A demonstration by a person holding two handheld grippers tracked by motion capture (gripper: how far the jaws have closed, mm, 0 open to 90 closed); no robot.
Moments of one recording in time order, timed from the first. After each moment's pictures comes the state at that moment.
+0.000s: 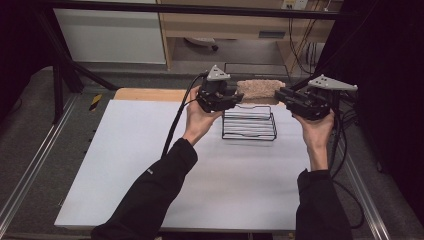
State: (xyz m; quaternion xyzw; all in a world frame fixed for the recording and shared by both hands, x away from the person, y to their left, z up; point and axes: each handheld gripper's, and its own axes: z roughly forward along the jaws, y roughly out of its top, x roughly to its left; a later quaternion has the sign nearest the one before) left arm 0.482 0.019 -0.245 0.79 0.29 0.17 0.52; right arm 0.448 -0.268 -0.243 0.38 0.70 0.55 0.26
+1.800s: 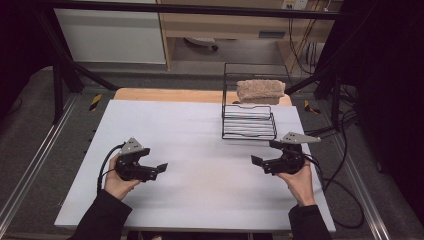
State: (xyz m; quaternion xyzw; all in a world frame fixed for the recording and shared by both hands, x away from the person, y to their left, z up) left arm 0.379 0.229 -0.400 0.80 0.38 0.15 0.44; right arm 0.391 -0.242 -0.377 0.39 0.76 0.50 0.13
